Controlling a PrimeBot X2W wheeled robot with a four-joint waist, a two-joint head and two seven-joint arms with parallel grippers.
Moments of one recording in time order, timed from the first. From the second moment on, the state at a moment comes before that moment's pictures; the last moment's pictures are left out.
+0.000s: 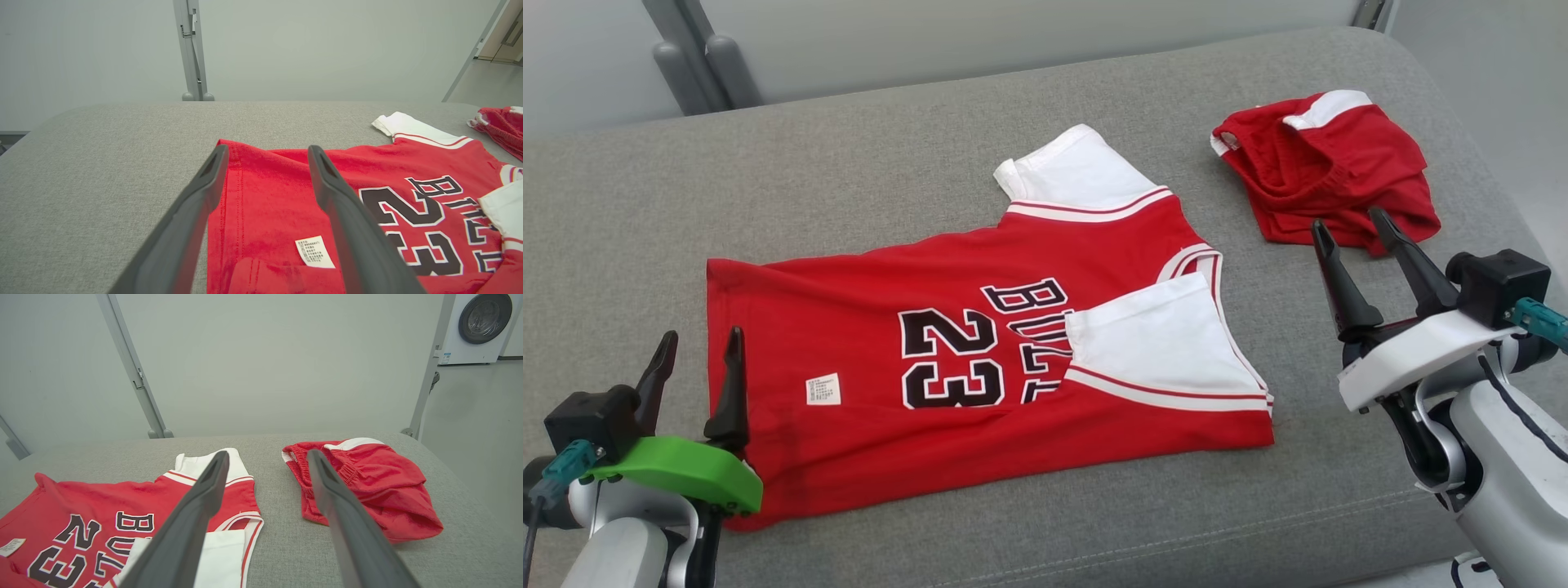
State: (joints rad) left arm -0.16 0.32 -0.26 0.26 -0.58 0.00 -0.25; right arm -0.30 -0.45 0.55 0.18 0.65 -0.12 -0.25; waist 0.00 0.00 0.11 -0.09
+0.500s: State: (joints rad) left arm -0.20 0.31 -0.25 0.25 -0.58 0.02 -0.25; right arm -0.29 -0.40 0.51 0.18 0.60 -0.12 -0.25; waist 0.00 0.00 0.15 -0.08
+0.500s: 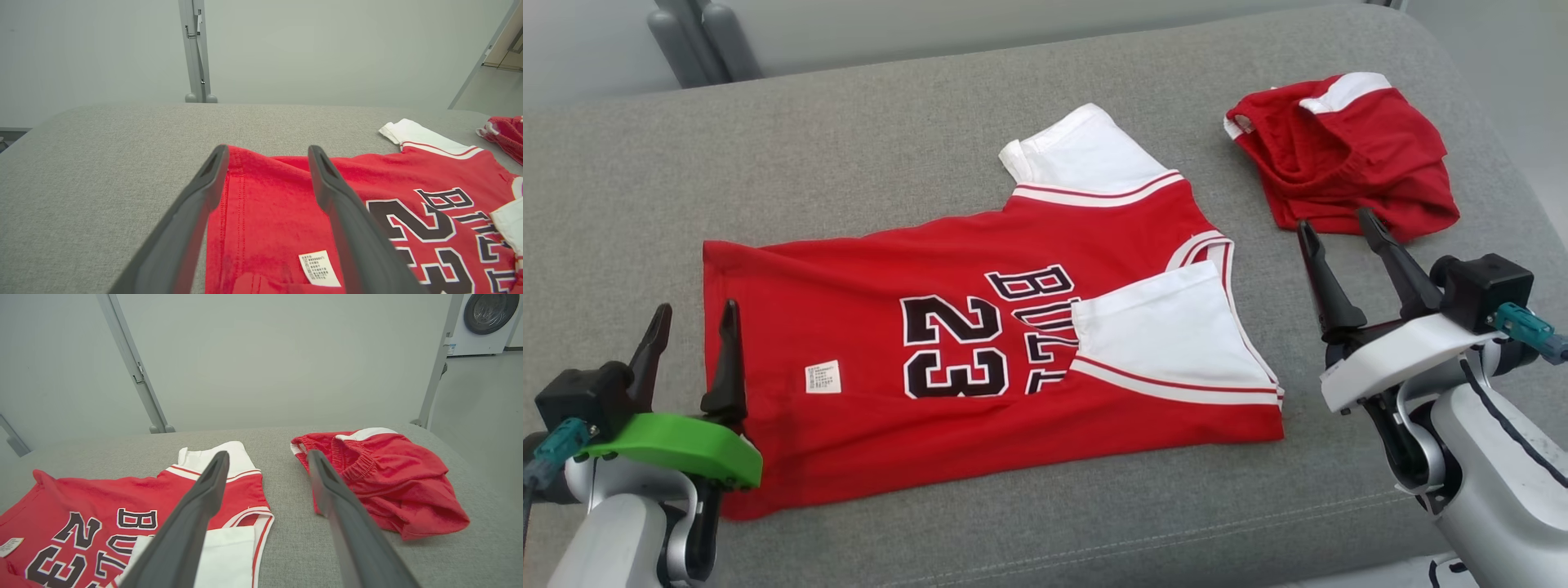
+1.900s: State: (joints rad) left arm -0.52 0.29 -0.30 0.26 -0.55 -0.07 -0.22; right arm -0.99 -0.42 0.54 0.52 0.62 0.04 0.17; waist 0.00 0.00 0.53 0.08
